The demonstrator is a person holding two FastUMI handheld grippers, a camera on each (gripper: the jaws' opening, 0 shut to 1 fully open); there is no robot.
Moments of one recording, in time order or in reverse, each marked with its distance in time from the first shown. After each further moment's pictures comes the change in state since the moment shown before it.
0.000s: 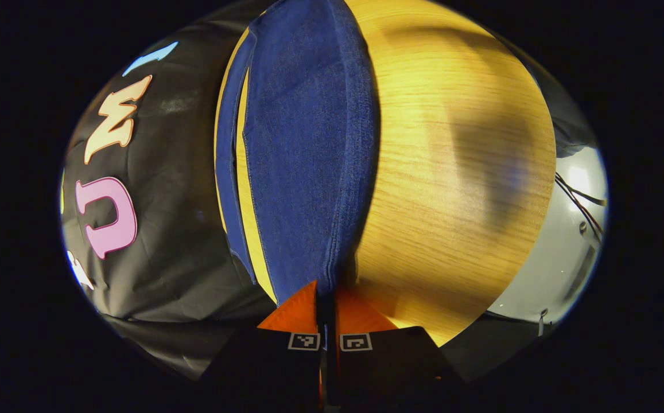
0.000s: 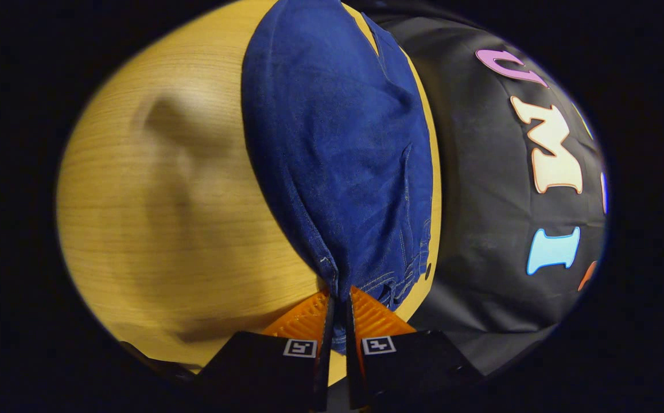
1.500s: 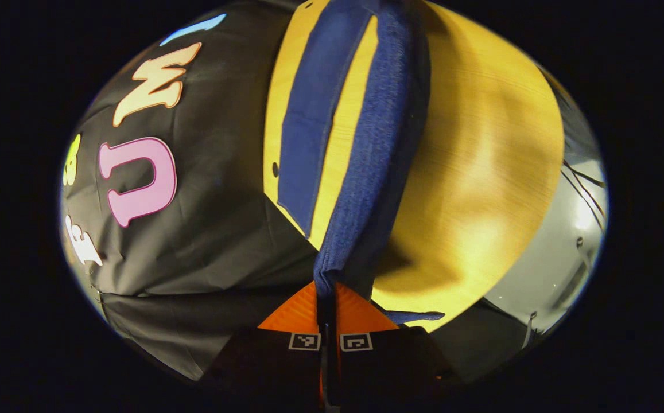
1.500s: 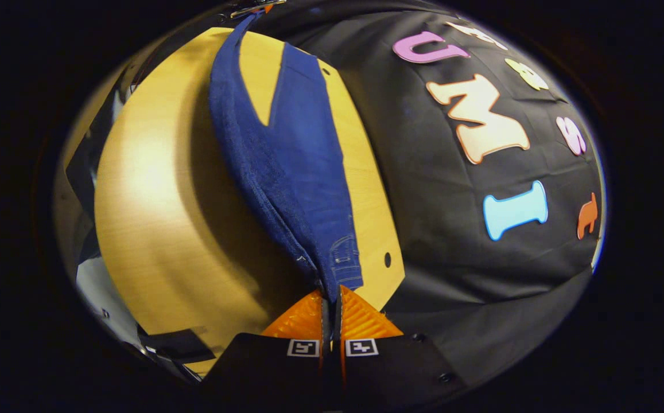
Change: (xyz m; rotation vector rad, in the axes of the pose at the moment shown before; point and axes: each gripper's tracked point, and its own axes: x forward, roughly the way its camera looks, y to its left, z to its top) left arm -0.046 0.182 -0.018 -0.131 0.120 0.090; right arm -0.097 -0.101 -0.007 0.289 -0.044 -0.093
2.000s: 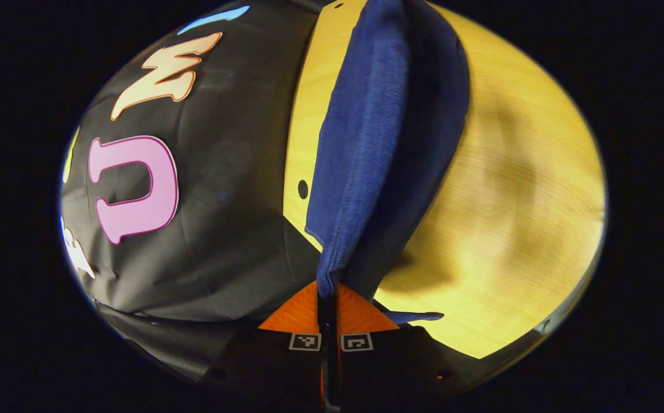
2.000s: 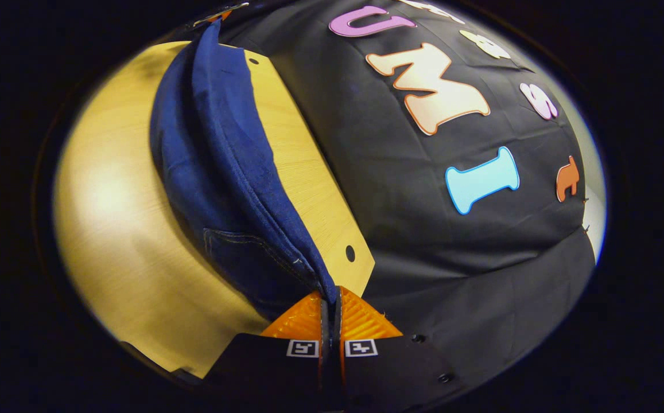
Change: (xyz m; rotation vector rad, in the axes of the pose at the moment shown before) left arm 0.103 0.082 0.044 -0.009 -0.116 -0.012; right arm 0.060 -0.064 0.028 0.166 0.108 -0.188
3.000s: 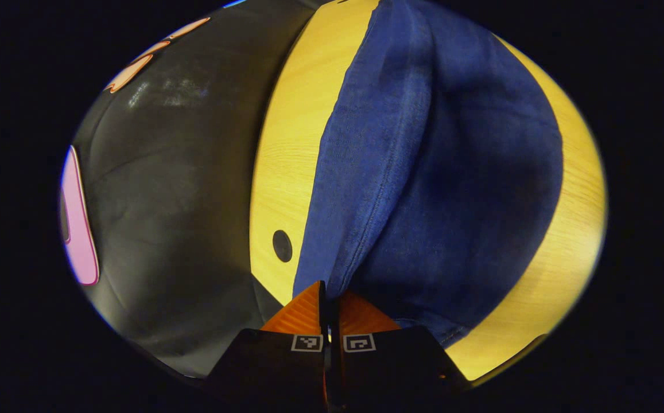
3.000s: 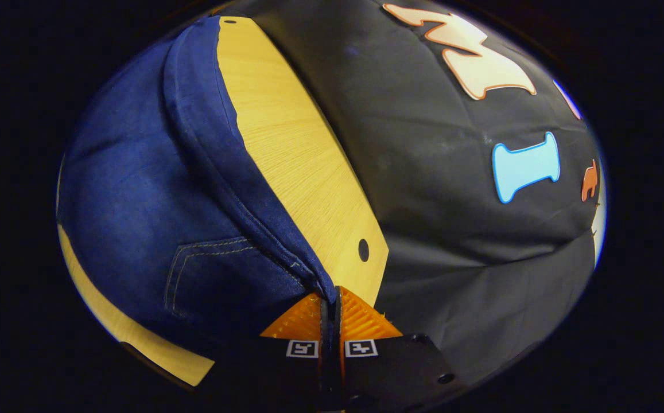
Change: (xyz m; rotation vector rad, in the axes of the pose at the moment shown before) left arm 0.214 0.020 0.082 0.000 -0.165 -0.186; right arm 0.153 0.037 0.010 0.011 0.270 -0.008
